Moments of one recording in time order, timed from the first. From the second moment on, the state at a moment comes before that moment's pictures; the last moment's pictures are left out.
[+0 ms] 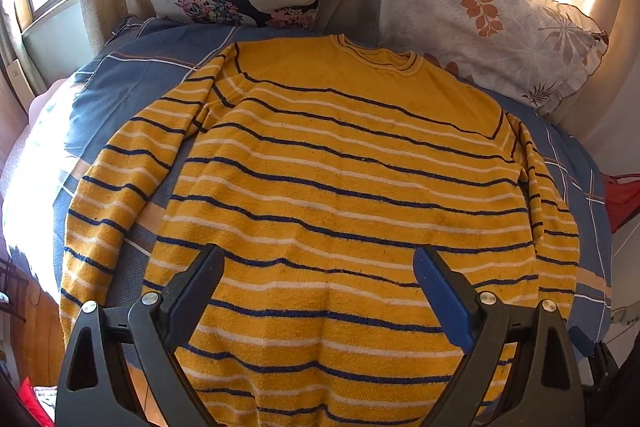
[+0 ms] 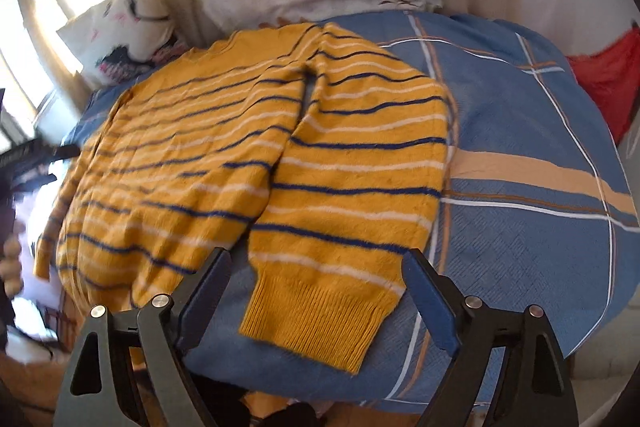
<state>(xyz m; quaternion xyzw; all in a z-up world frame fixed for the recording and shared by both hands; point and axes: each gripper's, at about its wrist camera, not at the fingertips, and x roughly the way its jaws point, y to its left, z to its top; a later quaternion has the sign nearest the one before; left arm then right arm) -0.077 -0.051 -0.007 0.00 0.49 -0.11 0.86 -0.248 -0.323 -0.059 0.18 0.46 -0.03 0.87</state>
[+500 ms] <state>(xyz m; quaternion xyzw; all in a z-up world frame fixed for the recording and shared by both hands) -0.053 -0.031 0.007 -0.03 0.48 -0.08 0.87 -0.243 -0.372 -0.033 0.18 0.43 -0.06 0.88</state>
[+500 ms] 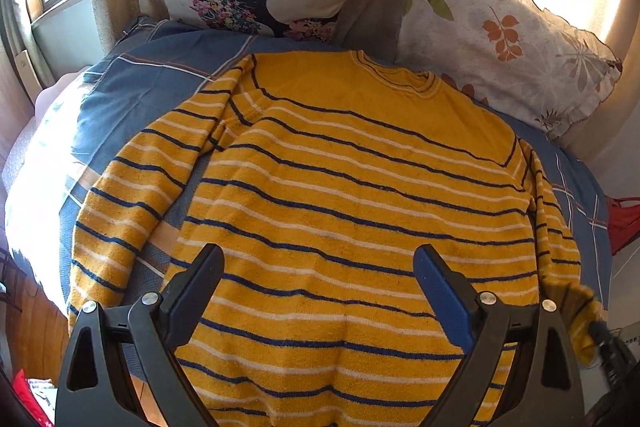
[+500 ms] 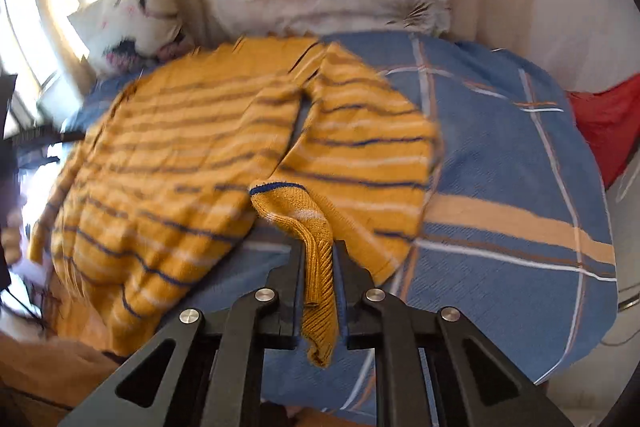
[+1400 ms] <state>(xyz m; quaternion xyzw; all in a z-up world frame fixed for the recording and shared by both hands) -0.014 0.109 0.023 -0.09 0.46 -0.02 0.88 -0.111 -0.451 0.021 0.39 0.35 -0.06 0.85</state>
